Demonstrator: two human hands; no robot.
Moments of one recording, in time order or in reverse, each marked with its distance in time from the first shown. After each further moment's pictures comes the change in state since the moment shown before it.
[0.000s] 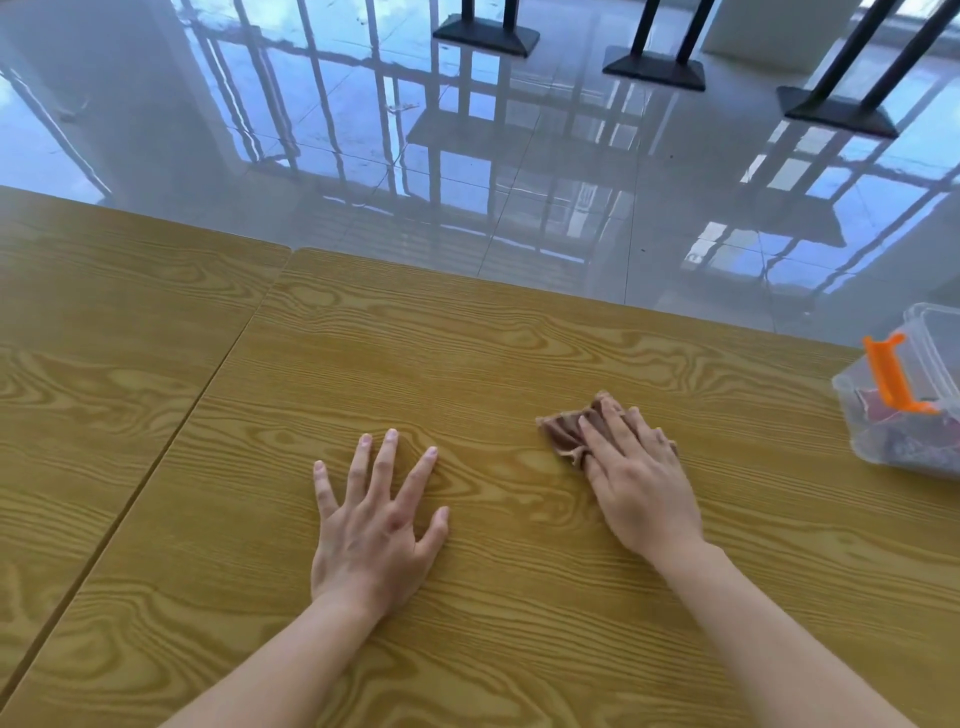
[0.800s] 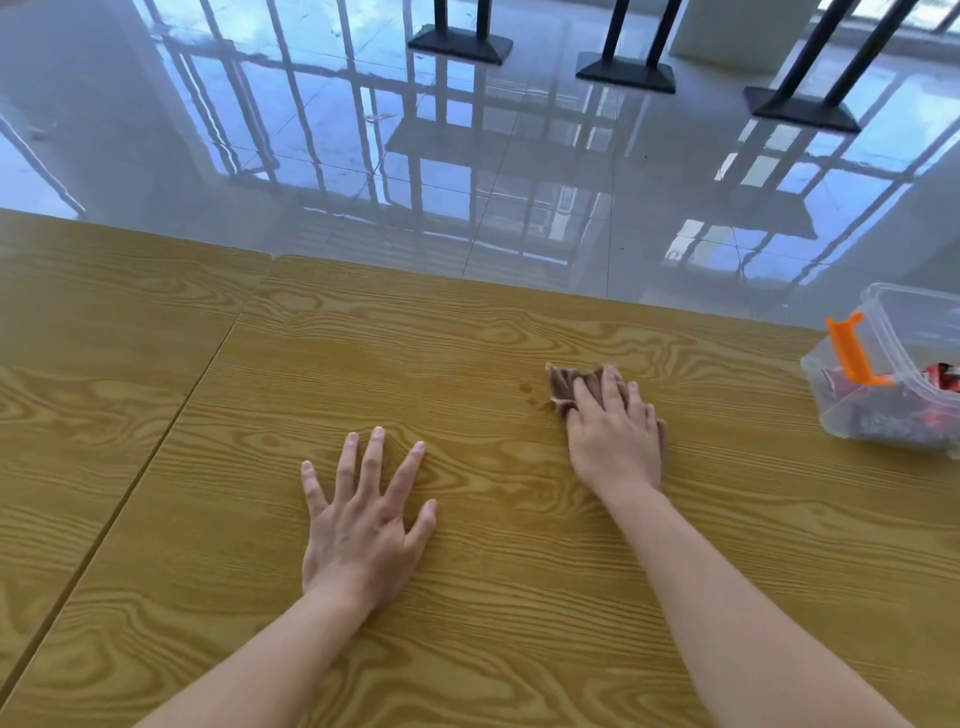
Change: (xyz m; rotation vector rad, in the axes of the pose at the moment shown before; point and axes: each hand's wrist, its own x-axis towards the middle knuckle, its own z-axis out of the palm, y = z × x) left_hand 0.001 0.001 -0.002 0.034 -0.047 -0.004; right_hand 0.034 -0.024 -0.014 0.142 -0.001 0.294
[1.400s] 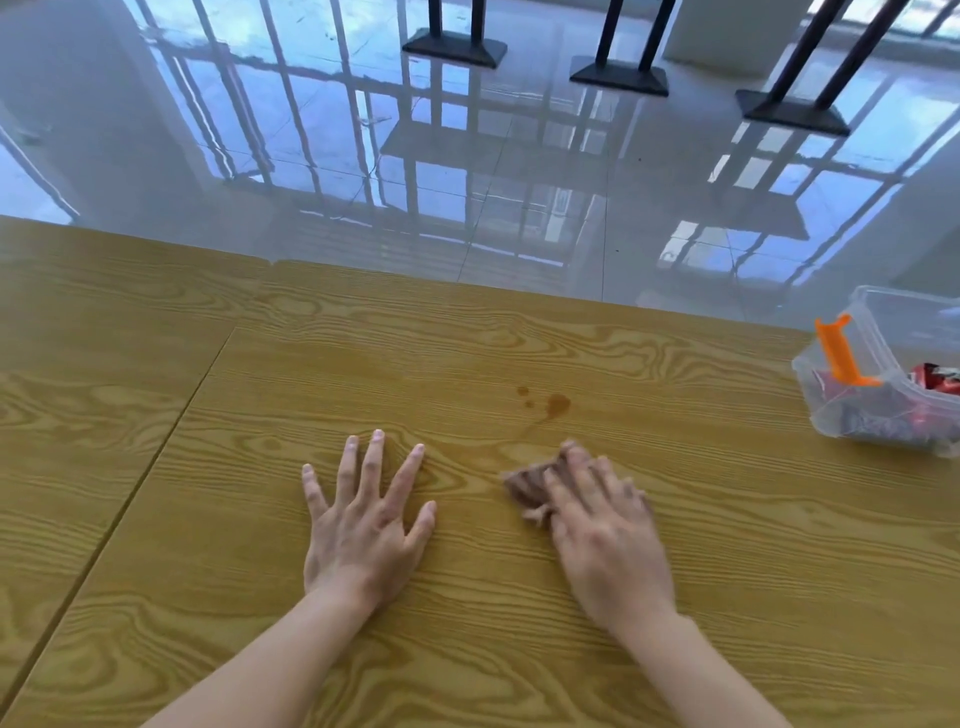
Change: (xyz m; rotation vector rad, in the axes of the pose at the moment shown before) left_hand 0.002 -0.001 0.000 0.003 -0.010 -0.002; right_hand -0.103 0.029 0.032 -0.141 0.044 -0.312
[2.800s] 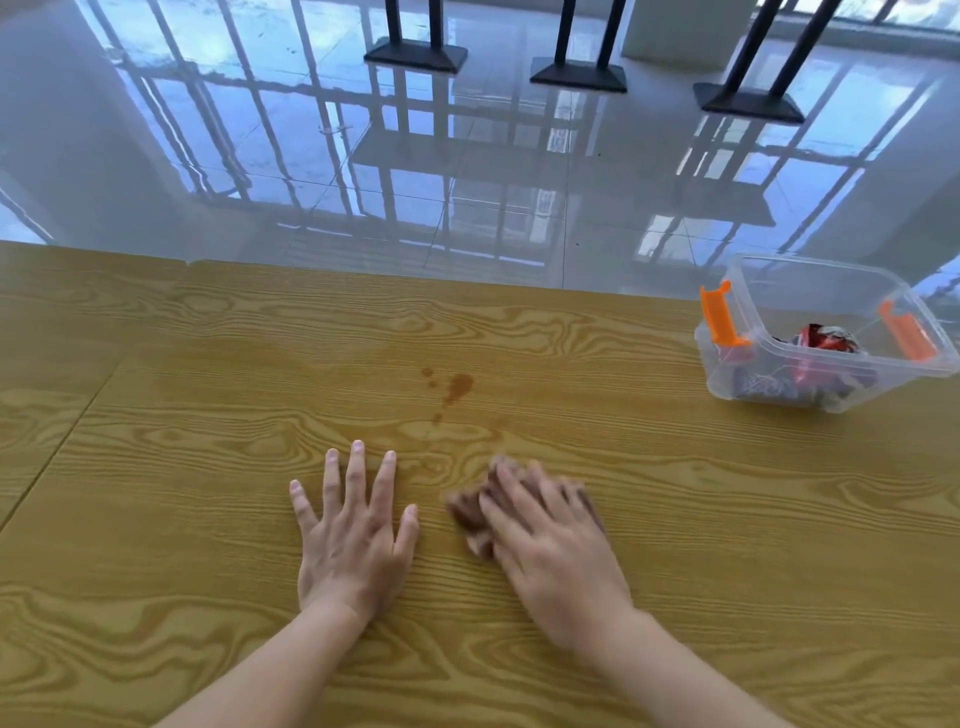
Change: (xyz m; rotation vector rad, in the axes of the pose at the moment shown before) left_hand -0.032 0.112 0.006 -0.017 -0.036 -0.051; right_hand -0.049 0.065 0.000 0.035 0.025 -0.250
